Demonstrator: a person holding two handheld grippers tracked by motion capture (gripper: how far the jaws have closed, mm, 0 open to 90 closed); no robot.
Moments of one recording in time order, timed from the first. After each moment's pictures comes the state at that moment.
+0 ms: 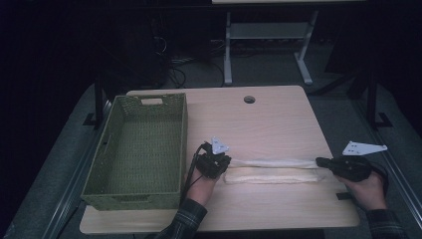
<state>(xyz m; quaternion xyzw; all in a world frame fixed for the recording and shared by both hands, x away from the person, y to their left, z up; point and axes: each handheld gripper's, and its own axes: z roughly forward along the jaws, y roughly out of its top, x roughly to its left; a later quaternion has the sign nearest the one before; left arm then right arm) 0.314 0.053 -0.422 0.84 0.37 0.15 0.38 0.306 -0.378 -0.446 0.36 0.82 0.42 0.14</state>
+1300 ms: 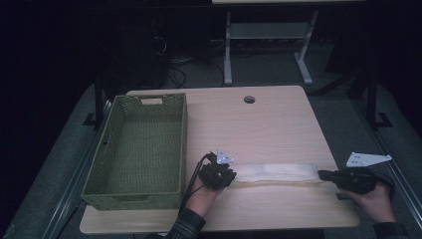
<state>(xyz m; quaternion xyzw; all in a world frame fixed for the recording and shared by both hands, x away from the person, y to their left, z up) 0.292 0.044 -0.435 0.87 0.34 0.08 0.35 0.280 -0.380 -0.453 0.36 0.83 0.41 0.10</state>
